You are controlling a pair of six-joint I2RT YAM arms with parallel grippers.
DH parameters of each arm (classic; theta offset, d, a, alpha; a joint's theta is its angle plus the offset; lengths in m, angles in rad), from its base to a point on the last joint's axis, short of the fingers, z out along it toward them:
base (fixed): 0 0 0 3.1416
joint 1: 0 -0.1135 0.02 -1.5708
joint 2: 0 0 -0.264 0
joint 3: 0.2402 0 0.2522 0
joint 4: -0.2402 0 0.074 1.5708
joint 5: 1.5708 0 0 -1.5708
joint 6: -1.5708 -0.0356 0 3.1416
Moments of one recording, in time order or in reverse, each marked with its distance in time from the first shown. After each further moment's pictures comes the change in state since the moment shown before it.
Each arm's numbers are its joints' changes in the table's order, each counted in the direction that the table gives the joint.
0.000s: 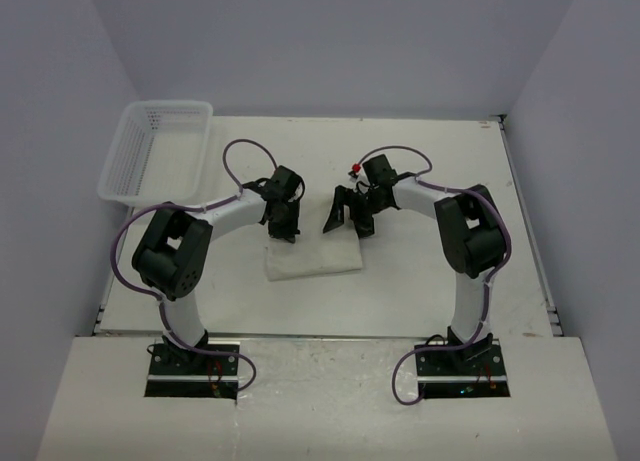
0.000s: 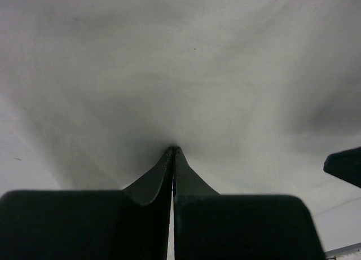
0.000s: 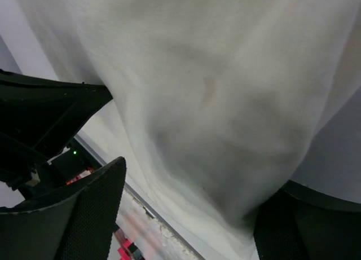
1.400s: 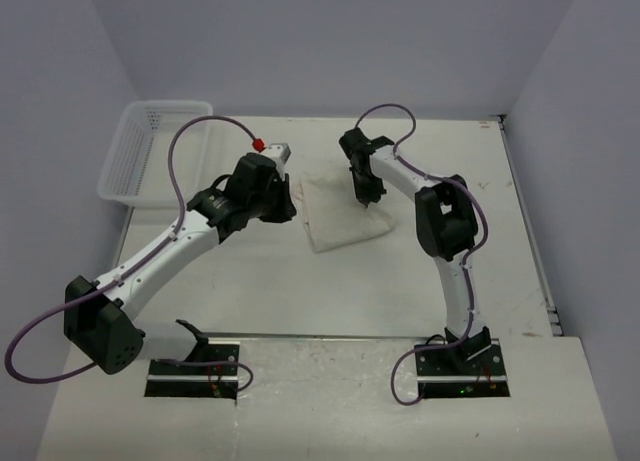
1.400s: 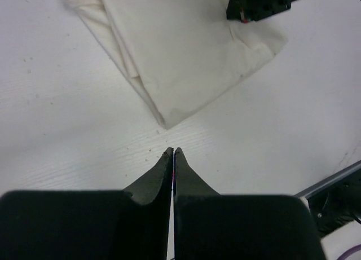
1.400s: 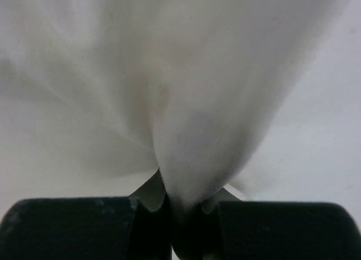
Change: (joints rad) left arm 0.063 0.500 -0.011 -0.029 -0.022 -0.008; right arm -0.053 -0.226 0.541 -0.493 0.875 0.194
